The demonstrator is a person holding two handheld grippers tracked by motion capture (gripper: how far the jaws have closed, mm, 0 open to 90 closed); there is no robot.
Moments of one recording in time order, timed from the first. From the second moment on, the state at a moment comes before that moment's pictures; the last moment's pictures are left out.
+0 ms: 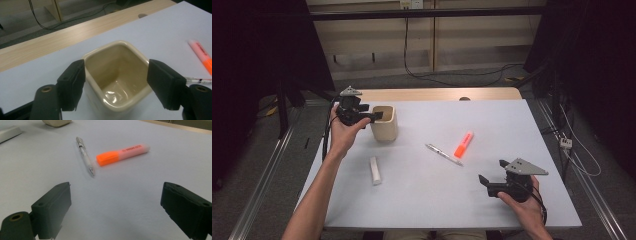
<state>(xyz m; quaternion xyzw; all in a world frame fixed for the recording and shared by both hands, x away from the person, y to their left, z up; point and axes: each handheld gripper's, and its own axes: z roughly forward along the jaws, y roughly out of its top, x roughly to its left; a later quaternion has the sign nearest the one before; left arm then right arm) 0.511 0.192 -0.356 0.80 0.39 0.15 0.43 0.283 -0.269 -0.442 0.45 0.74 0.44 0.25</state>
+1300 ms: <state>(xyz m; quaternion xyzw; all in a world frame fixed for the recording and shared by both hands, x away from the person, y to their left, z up) 0.565 0.184 -0.380 0.86 0.36 0.14 0.34 0.284 -0.272 -0.444 0.46 0.74 0.44 0.25</state>
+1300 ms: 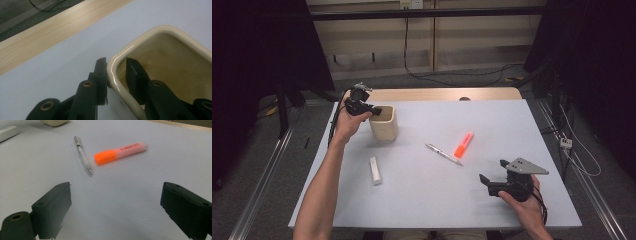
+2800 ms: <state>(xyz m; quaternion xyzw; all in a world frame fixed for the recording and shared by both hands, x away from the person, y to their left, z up) 0.542 0.137 -0.356 0.85 0.37 0.15 0.34 0.286 -0.270 -0.445 0.46 0.74 0.44 0.24</state>
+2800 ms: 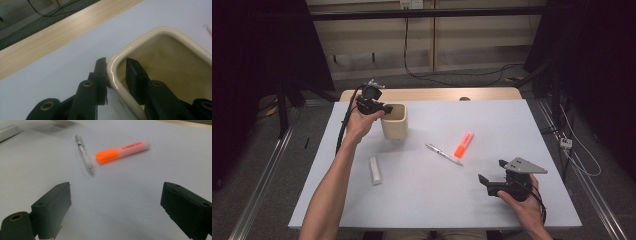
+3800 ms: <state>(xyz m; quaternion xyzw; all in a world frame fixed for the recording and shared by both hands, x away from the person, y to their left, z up) 0.541 0.040 -0.347 0.86 0.34 0.13 0.36 0.283 -0.273 -0.444 0.46 0.74 0.44 0.24</state>
